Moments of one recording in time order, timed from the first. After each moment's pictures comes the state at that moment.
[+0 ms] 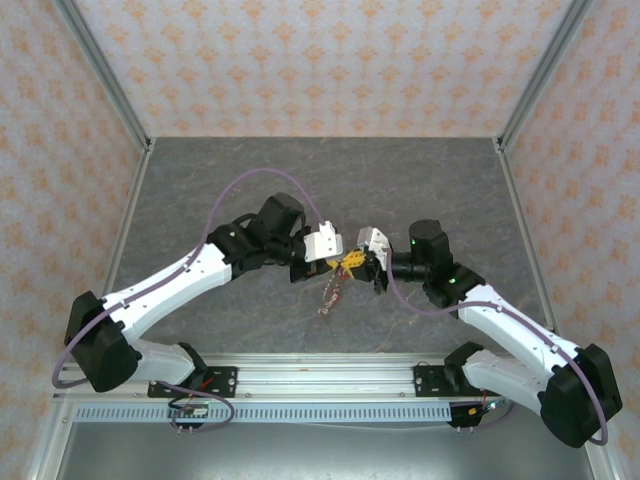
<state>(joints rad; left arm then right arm) -0.72 1.35 1.13 -0.57 0.46 0.54 0.56 0.99 0.60 -0.03 -0.71 -0.29</state>
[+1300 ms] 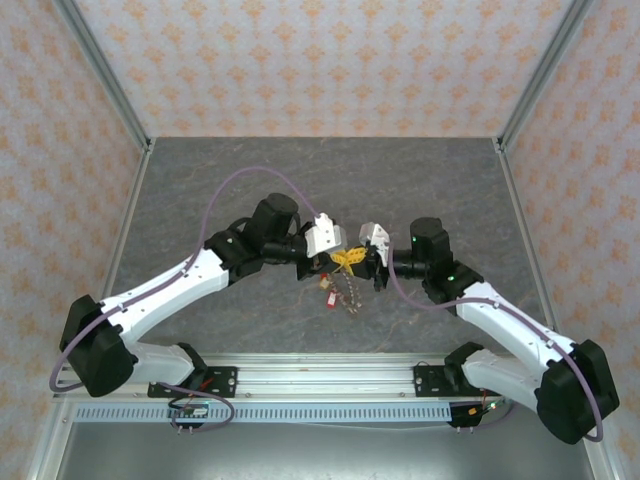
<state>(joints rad) -0.72 1.32 1.06 -0.35 0.55 0.42 0.53 1.02 0.61 0.01 -0.78 -0.22</state>
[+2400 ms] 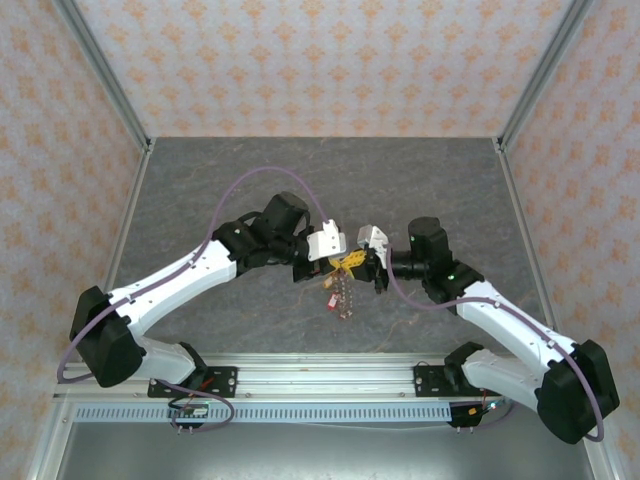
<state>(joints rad) -0.73 1.38 1.16 -0.59 0.47 0.52 0.54 1.02 0.62 -0.04 -0.79 -0.26</state>
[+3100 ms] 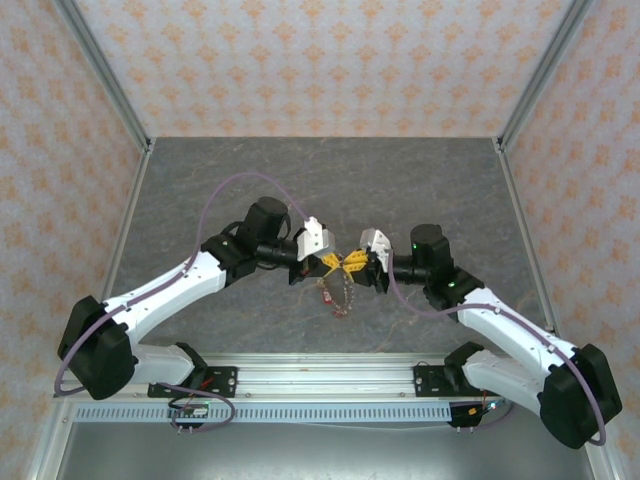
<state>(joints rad) -0.64 1.30 0.94 -0.26 0.74 0.39 0.54 0.99 0.55 0.05 -0.74 -0.22</state>
